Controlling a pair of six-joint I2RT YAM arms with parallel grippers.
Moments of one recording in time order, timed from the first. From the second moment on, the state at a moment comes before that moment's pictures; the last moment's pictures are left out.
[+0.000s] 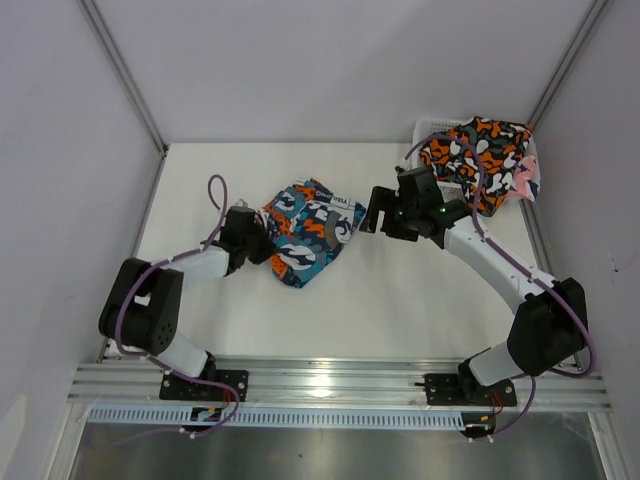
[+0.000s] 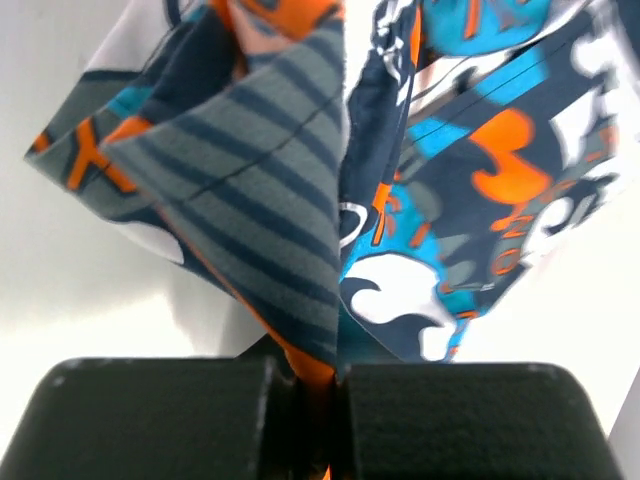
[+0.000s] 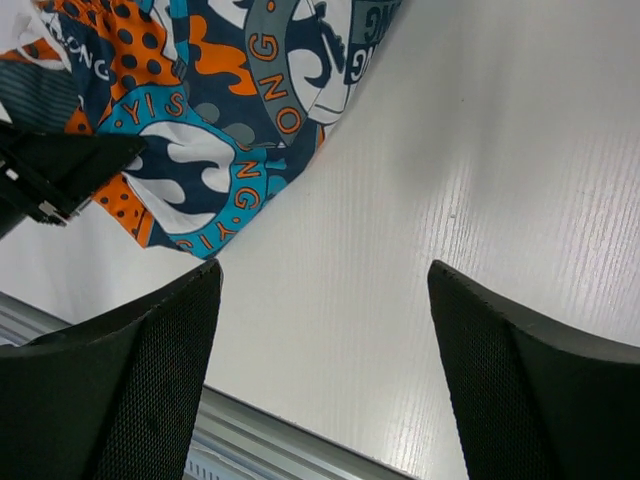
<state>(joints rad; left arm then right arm) -0.33 1.52 0.72 0.00 0.03 -0.90 0.48 1.47 1.22 -0.54 -0.09 0.58</state>
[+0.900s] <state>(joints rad) -0.02 2.39 2.20 -0.72 0.02 -0.18 0.45 1.52 1.16 -0.44 -0.31 0.43</state>
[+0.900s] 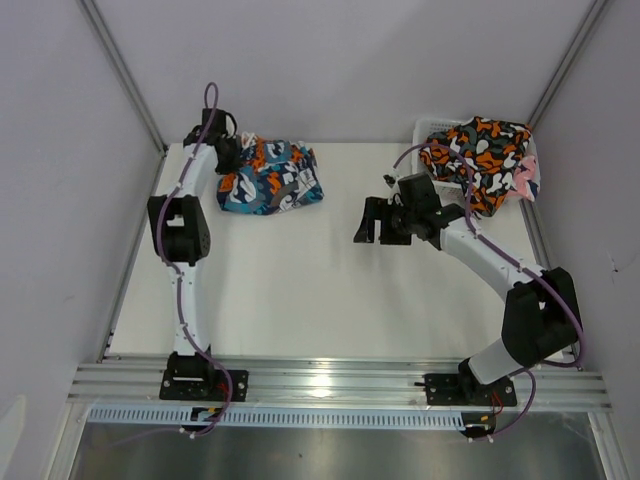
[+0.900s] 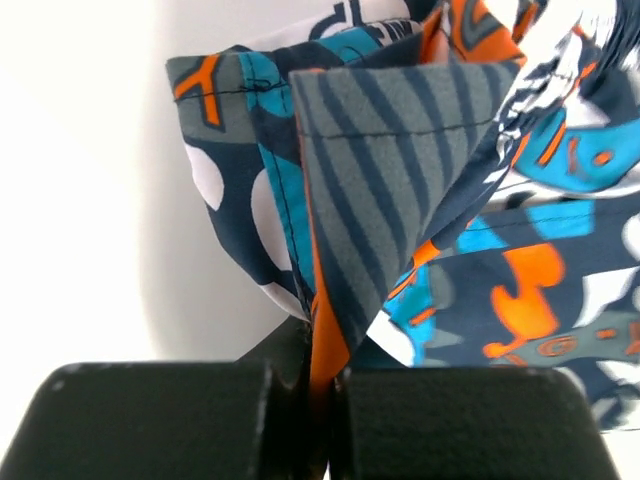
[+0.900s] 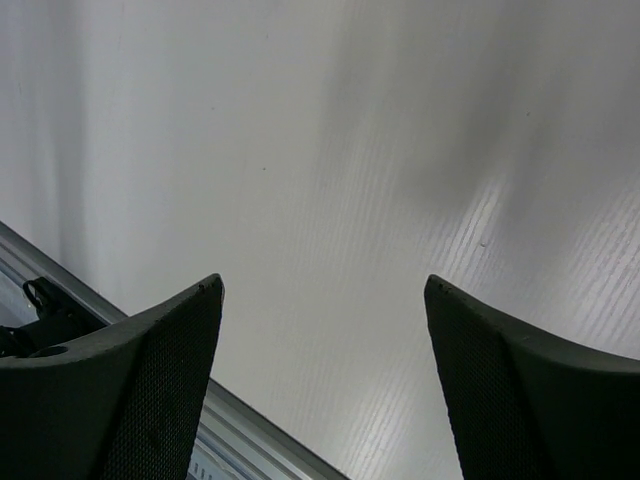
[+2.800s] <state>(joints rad) 0.25 2.20 1.95 -0.20 -0.39 0.03 0.50 1.54 0.95 -0.16 -0.34 0.43</state>
